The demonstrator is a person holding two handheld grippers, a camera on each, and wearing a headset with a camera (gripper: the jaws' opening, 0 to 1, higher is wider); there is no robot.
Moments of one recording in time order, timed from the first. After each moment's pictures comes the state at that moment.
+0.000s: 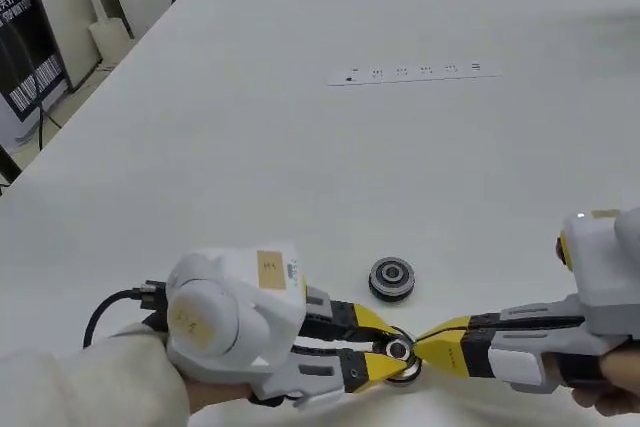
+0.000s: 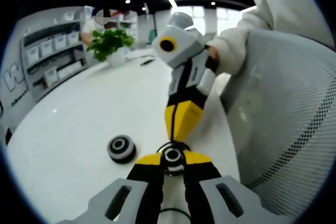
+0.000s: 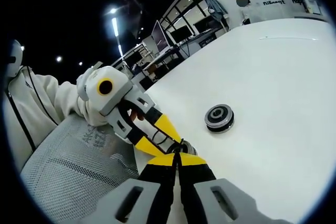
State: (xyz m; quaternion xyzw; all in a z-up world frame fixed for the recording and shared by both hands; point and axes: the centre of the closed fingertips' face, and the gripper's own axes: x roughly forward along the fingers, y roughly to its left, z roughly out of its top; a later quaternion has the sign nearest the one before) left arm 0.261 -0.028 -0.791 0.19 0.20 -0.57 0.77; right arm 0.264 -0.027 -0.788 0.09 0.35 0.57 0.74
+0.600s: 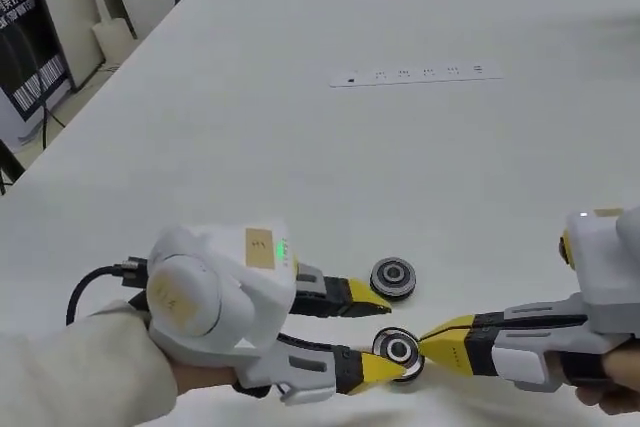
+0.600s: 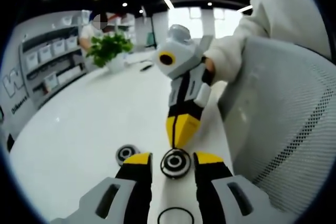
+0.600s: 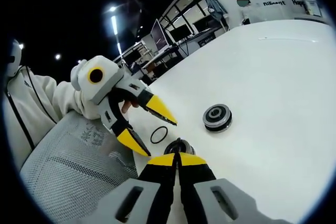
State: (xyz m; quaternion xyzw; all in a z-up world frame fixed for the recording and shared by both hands) left arm 0.261 -0.023 -0.764 0.19 0.19 -0.58 0.77; right arm 0.264 -0.028 -0.787 0.08 0.35 0.57 0.74
